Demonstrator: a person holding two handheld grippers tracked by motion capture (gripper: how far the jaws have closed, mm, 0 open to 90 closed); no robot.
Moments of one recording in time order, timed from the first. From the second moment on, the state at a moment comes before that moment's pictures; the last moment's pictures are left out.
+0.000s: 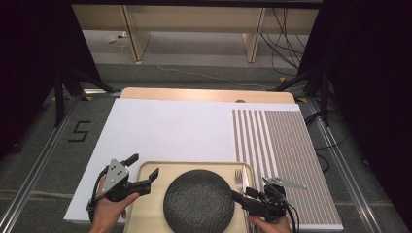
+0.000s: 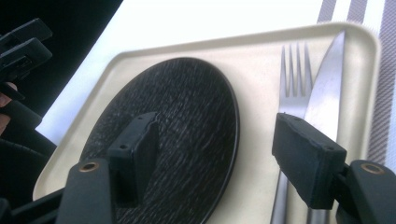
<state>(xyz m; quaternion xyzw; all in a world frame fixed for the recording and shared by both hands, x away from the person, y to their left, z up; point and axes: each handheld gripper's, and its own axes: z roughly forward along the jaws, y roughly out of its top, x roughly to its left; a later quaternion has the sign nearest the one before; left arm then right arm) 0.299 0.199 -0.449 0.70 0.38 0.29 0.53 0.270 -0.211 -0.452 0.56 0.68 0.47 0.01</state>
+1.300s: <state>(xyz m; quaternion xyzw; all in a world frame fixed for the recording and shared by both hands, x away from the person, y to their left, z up) 0.297 0.199 -0.449 0.69 0.38 0.29 0.54 0.268 -0.230 -0.428 0.46 0.71 0.50 0.19</state>
